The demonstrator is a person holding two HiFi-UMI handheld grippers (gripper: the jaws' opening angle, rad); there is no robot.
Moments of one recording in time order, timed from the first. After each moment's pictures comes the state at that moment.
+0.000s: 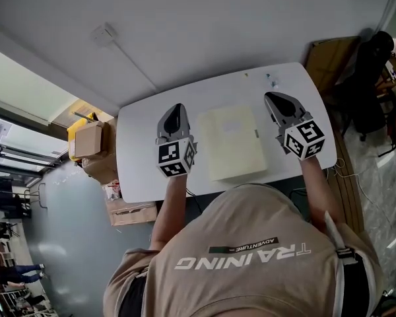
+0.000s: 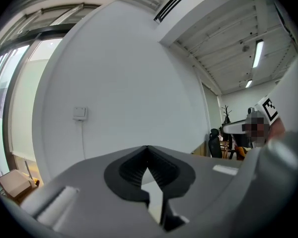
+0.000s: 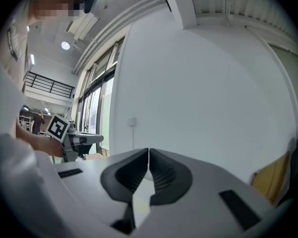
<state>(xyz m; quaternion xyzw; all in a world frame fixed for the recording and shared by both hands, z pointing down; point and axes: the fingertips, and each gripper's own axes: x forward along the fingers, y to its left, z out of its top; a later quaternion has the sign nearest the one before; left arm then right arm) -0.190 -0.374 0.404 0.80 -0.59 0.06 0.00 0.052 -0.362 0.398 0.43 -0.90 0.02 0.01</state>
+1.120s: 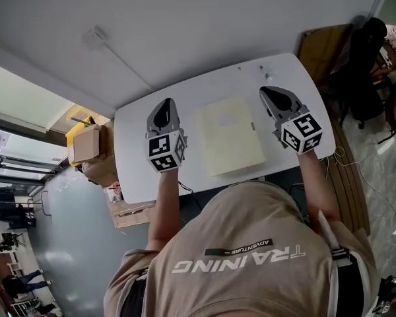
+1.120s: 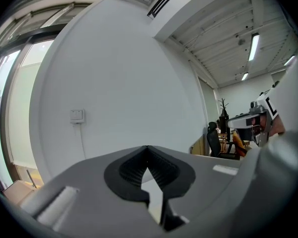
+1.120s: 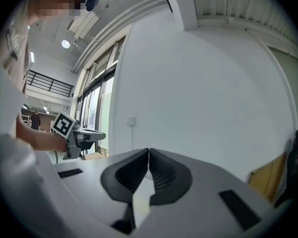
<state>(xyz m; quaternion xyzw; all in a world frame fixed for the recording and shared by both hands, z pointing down) -0.198 -0.382 0.400 0.81 -0.58 0.10 -0.01 0.055 -0.349 0.400 0.44 -0.90 0.02 0.01</state>
